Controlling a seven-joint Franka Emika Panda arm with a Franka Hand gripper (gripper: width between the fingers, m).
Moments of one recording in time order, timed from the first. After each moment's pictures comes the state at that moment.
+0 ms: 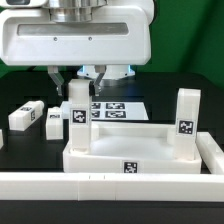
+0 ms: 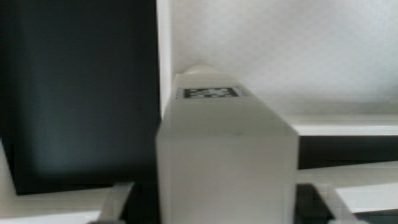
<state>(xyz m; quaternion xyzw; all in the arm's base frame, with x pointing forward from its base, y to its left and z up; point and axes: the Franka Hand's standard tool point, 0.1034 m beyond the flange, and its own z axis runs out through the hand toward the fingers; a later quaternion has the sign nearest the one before) 0.592 -0.072 0.121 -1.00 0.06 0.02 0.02</state>
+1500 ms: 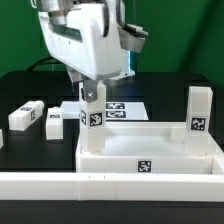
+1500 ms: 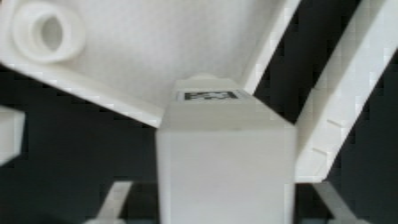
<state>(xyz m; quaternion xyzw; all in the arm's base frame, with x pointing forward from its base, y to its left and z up) 0.593 -0.064 0.119 -0.81 0.59 0.04 0.04</state>
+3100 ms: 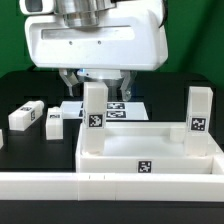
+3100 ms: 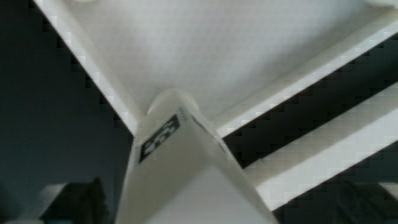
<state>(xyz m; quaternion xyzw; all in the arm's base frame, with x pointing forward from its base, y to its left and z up) 0.596 -0.044 0.118 -0.97 0.24 0.02 0.06</state>
